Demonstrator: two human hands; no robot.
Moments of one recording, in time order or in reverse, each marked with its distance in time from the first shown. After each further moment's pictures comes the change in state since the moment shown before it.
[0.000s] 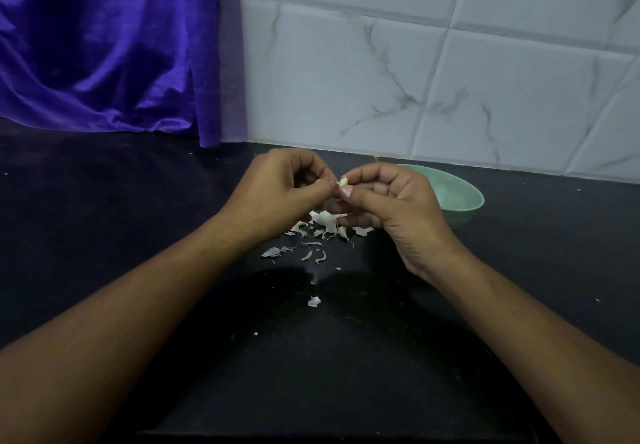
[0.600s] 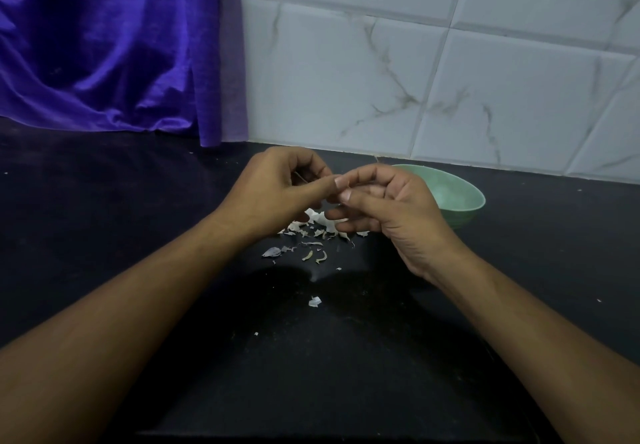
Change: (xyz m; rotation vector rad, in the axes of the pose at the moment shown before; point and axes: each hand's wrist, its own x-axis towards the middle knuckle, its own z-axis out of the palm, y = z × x) left_hand 0.001 0.003 -0.003 -0.020 -0.038 -0.043; right_hand 0.001 0.001 -0.002 -0.020 -0.062 0.042
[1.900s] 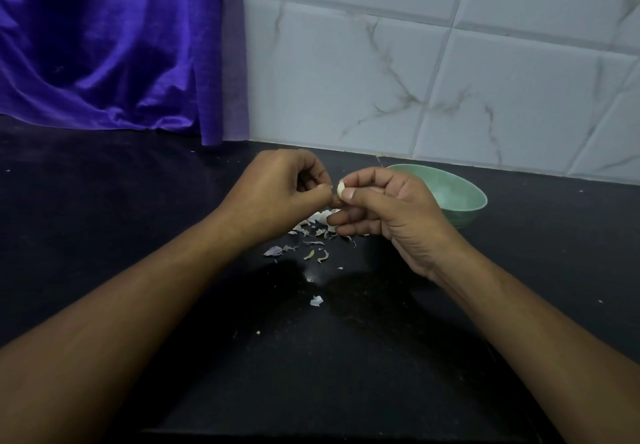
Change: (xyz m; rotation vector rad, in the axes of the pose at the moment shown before) left_hand -0.001 -0.001 -0.001 0.254 0.043 0.070; right_hand 0.000 -0.003 0.001 0.014 -0.035 0.065
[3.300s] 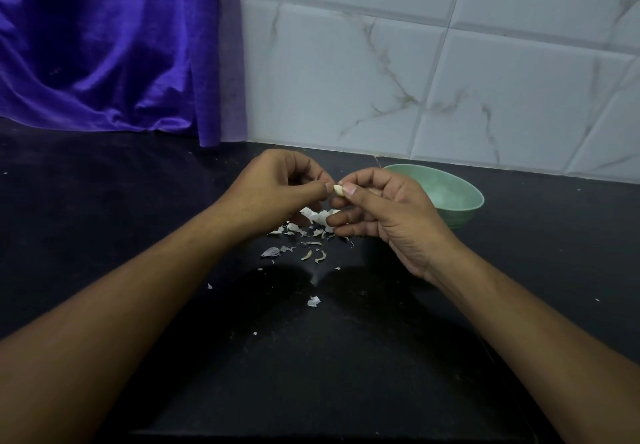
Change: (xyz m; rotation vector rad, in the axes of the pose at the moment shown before) left_hand 0.002 -0.005 -0.002 -0.344 -0.140 -0.143; right_hand 0.003 0.008 -0.004 -0.007 0.026 0.000
